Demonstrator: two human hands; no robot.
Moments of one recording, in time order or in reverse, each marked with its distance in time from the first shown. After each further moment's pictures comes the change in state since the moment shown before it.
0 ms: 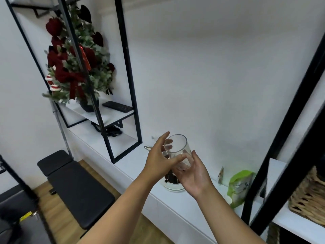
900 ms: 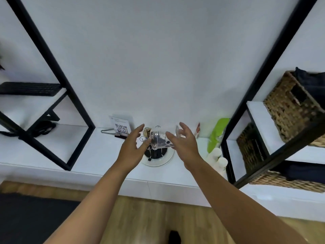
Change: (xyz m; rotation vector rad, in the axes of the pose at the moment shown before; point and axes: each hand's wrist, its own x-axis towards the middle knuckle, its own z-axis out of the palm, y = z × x) left_hand 0.164 -0.204 -0.081 0.144 -0.468 -0.049; right_hand 0.156 0.062 -0.024 -0.807 0.807 -0.468
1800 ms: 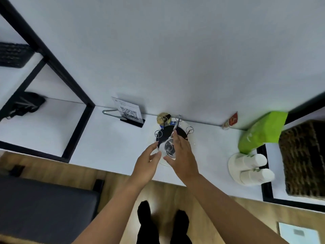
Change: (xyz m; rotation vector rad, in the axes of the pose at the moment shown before) left_hand 0.108 -0.178 0.037 -0.151 -0.146 -0.488; right_hand 0.138 0.173 0.114 -0.881 -0.238 -0.262
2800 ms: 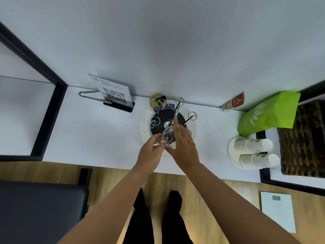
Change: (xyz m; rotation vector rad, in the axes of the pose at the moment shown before) left_hand 0.077 -0.059 0.028 -0.006 -0.145 -0.085; right_hand 0.030 0.043 0.055 -0.086 0.102 -0.031
